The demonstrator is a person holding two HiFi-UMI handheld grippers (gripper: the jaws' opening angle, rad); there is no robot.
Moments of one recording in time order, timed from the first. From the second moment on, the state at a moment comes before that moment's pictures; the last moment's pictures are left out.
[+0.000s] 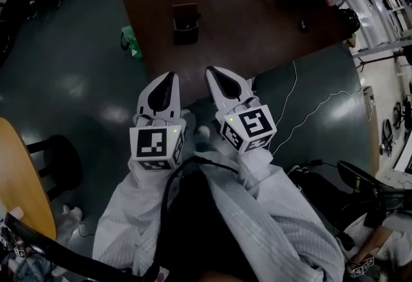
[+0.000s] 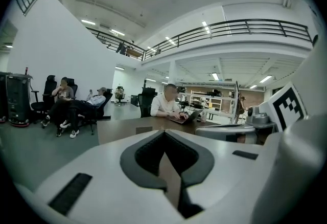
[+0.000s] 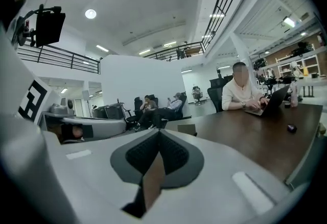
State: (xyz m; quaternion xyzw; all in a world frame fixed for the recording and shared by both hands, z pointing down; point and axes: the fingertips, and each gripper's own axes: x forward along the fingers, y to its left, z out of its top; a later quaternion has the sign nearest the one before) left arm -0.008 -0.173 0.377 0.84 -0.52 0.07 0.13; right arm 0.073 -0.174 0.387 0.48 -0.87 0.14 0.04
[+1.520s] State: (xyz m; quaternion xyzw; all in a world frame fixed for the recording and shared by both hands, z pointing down) left arm 0.063 -0.427 0.527 0.79 -0.53 0.29 0.12; right arm 0.137 -0.353 0.462 0.48 -0.84 0.24 0.09
